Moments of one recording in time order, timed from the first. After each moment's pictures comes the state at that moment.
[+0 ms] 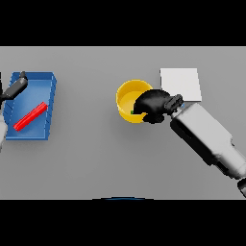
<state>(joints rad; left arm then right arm) -0.42 0.55 -0.04 -1.20 -0.37 0.09 0.46 -0.75 -0.39 0.63 -1.24 0.78 0.64 -0.10</state>
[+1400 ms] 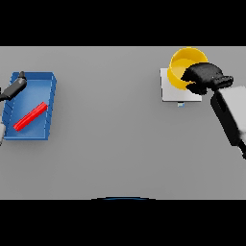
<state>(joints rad) -0.40 0.56 -0.04 -1.24 -0.37 0.07 0.49 -0.85 -0.50 0.40 -0.75 0.82 0.32 -0.17</state>
